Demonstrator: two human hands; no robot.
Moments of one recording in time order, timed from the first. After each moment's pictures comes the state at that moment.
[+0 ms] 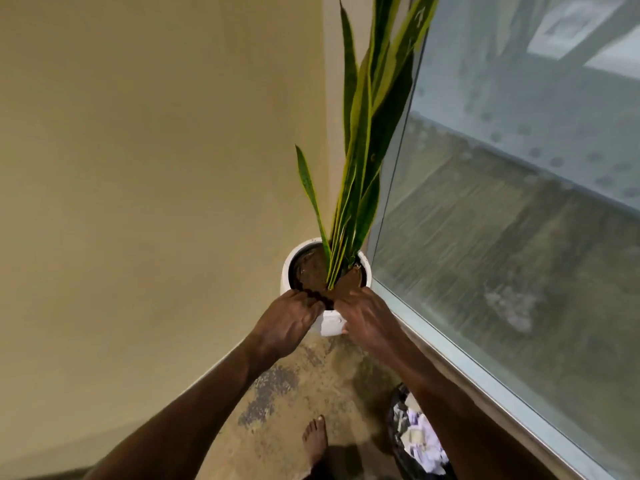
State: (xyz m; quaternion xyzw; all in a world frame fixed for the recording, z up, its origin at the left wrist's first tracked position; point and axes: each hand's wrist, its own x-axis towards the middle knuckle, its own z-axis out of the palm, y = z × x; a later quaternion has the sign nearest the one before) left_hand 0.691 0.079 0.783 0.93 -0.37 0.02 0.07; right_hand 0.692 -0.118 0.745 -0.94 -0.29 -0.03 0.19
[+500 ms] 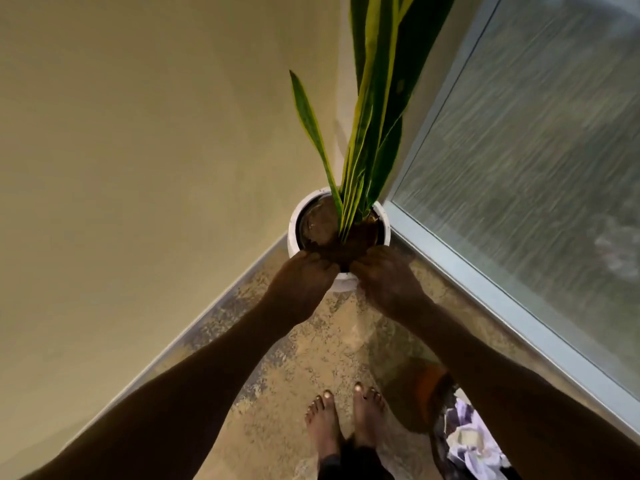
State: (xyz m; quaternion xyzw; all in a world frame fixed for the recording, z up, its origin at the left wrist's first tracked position) left_hand 0.846 0.086 0.437 0.92 -0.38 -0.06 0.06; right_hand 0.832 -0.115 0.405 -0.95 -0.27 -0.02 0.16
